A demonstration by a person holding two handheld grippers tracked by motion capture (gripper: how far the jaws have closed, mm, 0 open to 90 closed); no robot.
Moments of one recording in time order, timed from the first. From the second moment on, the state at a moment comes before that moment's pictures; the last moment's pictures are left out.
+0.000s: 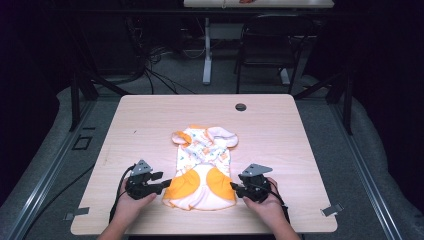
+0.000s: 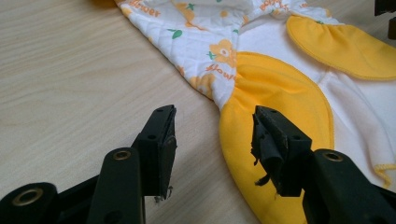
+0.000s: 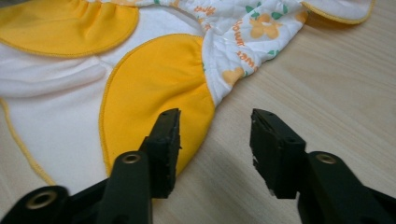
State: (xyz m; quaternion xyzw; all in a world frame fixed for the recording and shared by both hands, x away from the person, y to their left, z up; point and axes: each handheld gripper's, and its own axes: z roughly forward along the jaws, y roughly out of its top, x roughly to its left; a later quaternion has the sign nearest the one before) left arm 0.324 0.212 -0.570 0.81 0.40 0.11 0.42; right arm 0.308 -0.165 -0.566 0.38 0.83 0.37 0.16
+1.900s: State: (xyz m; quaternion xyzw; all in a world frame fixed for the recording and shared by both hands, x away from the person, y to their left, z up) left arm 0.365 0.158 -0.576 0.86 0.35 0.09 0.36; right arm 0.363 -0.126 -0.571 0.35 0.87 0.32 0.11
